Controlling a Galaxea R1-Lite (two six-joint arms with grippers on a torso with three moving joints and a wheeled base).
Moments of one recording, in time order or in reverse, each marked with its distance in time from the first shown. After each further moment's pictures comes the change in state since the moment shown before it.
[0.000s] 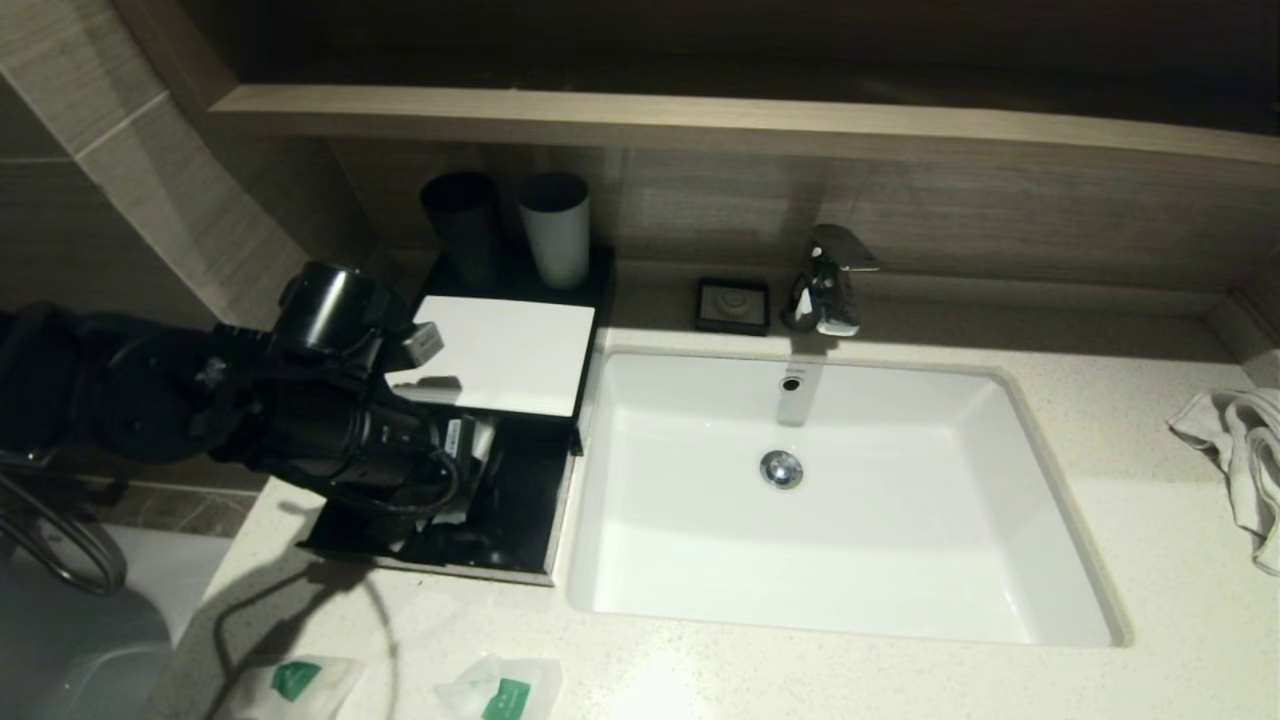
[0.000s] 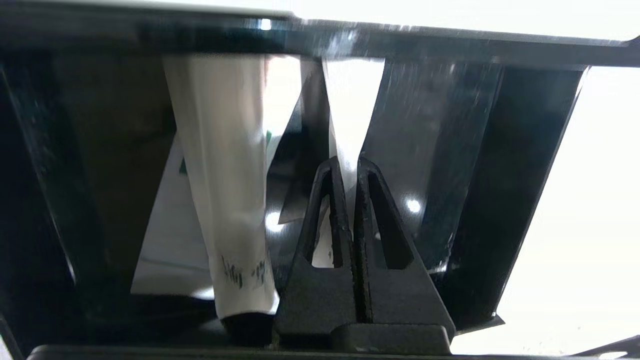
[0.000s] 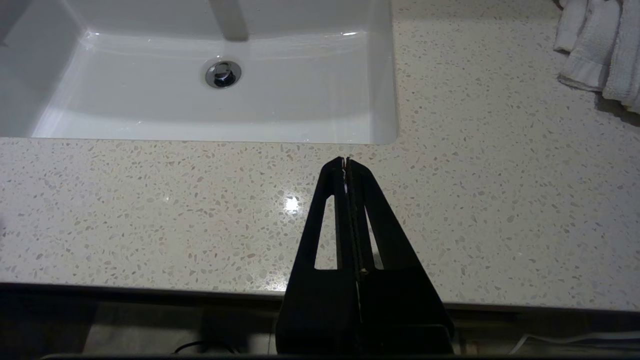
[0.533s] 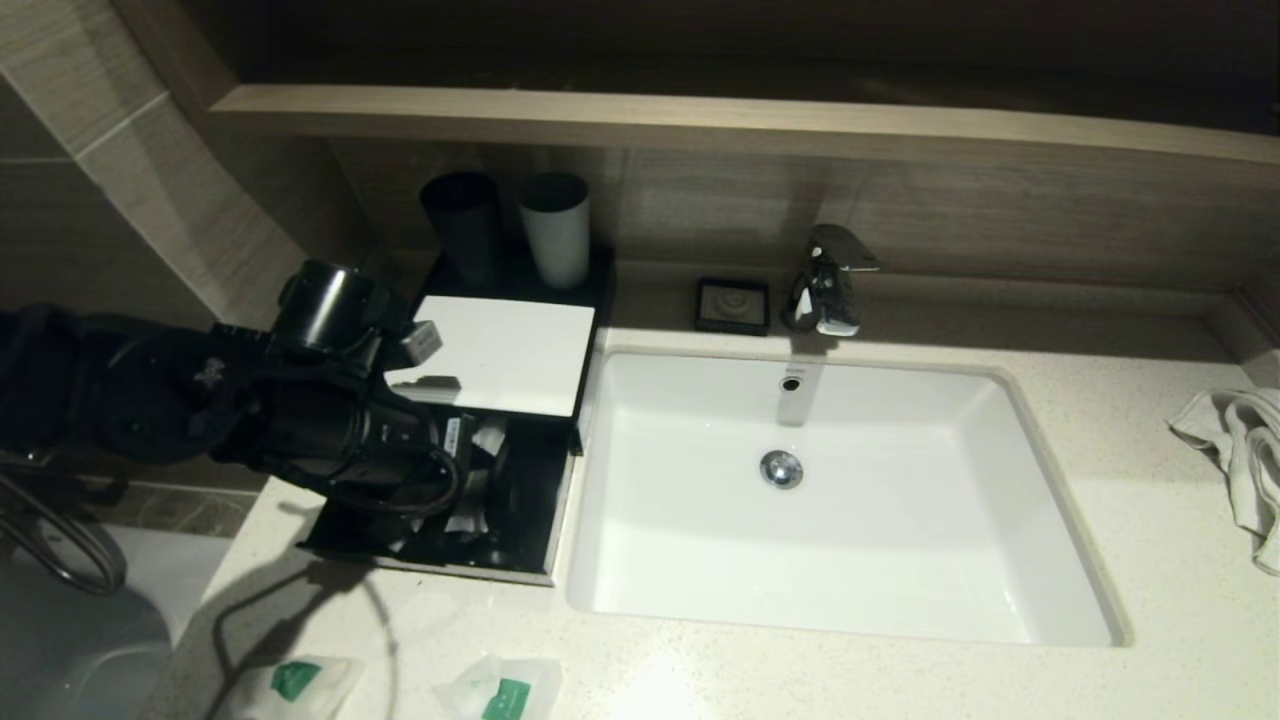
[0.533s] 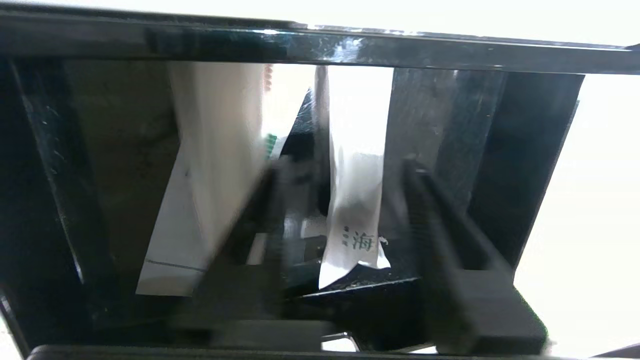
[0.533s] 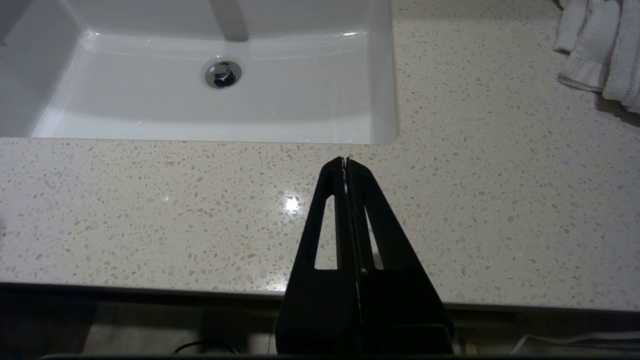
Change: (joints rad) left arm 0.000 -0.005 0.002 -0.003 0.014 0.001; right arm 0.000 0.000 0.000 0.000 0.001 0.000
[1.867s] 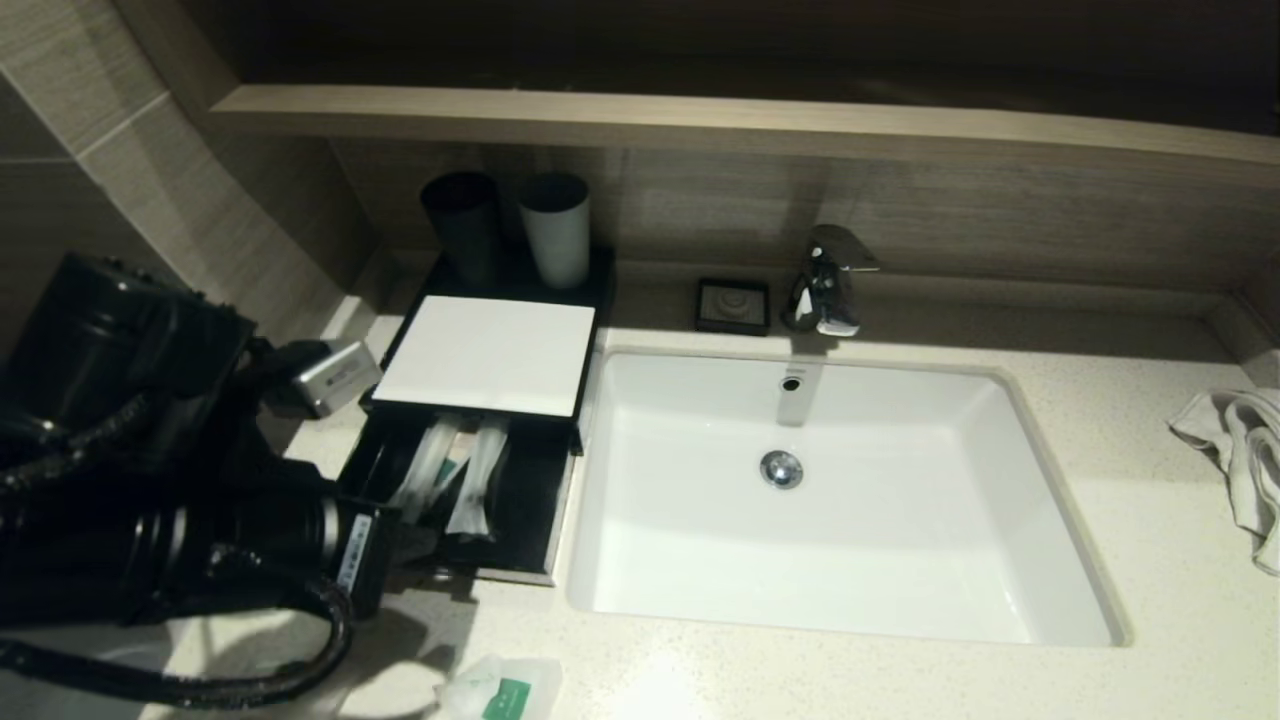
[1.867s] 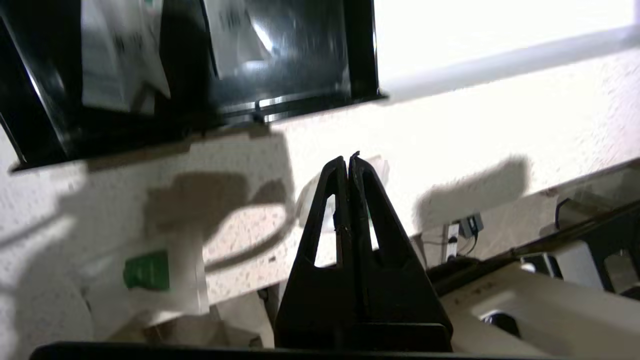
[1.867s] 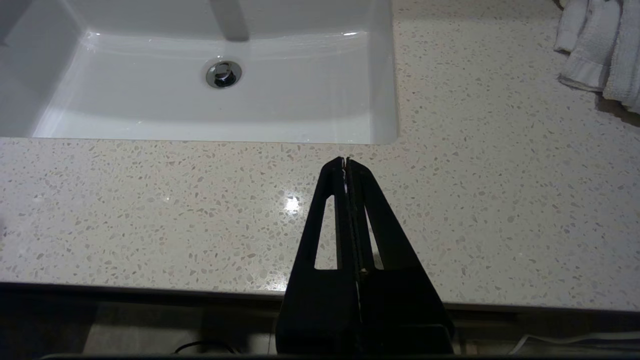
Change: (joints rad) left arm -0.238 -0.413 0.197 0.163 0.088 -0.001; right arm 0.000 0.000 0.000 0.000 -0.001 0.000
